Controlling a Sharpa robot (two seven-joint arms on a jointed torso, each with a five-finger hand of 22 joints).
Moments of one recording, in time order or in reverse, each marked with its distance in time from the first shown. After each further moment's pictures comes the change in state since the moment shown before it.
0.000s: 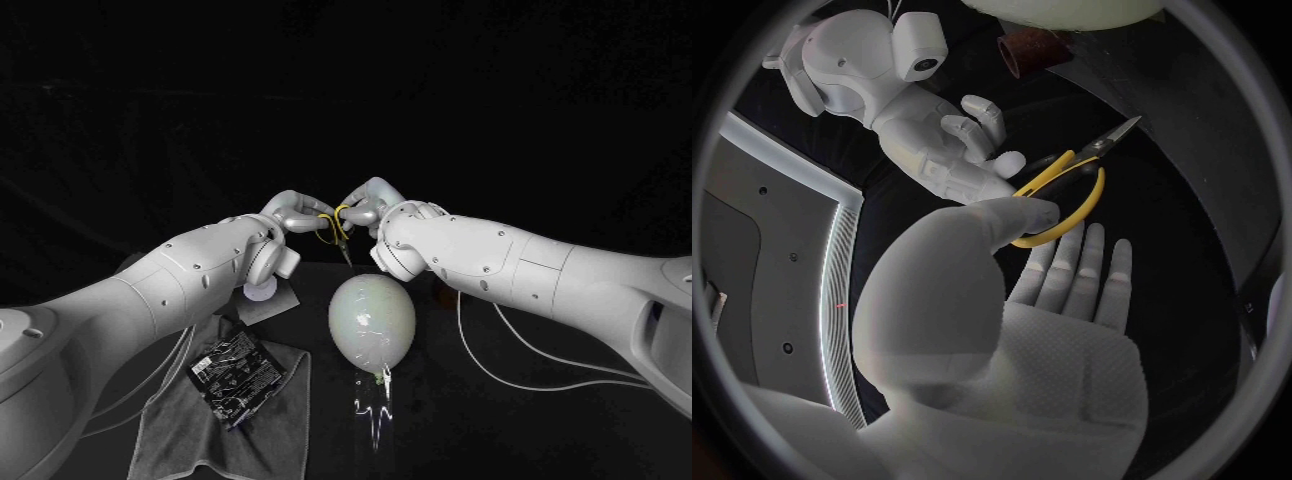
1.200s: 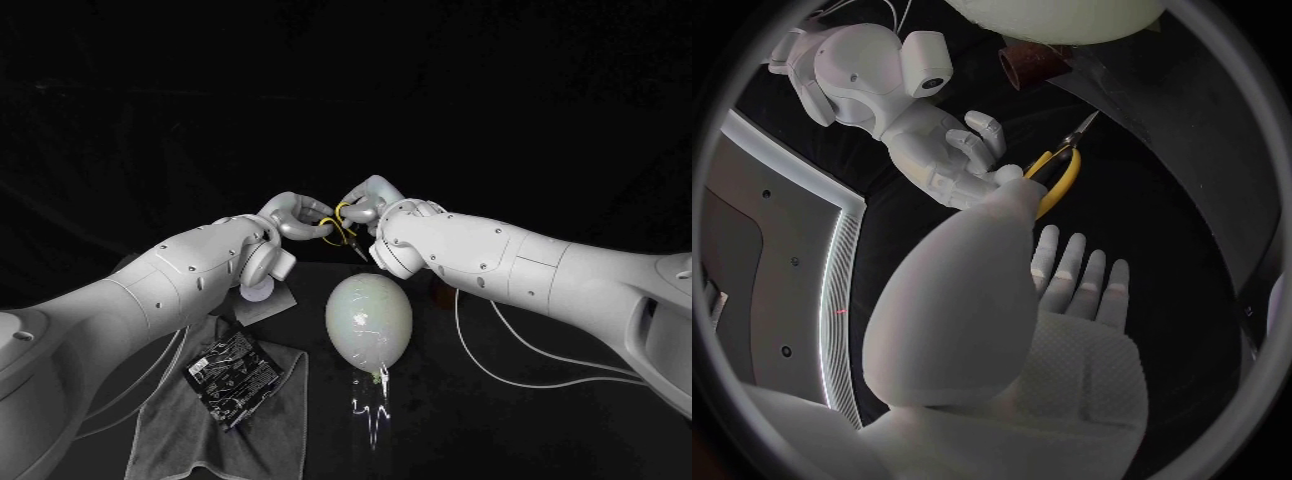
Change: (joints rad) left arm 0.000 -0.005 0.000 0.002 -0.030 0.047 0.007; left_hand 0.319 -0.031 -0.557 0.374 0.173 -0.176 -0.023 0.121 -0.020 -0.304 0.011 0.117 0.001 -0.318 0.033 0.007 -0.110 0.000 -0.217 0.001 -0.040 -0.018; right arm 0.001 0.001 0.000 -0.014 0.007 -0.005 0.000; right_hand -0.001 -0.001 0.000 0.000 0.004 -0.001 -0.002 0.000 0.000 0.000 0.000 0.000 0.002 0.002 -0.002 -0.001 0.000 0.000 0.000 0.000 0.000 0.000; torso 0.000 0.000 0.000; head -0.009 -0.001
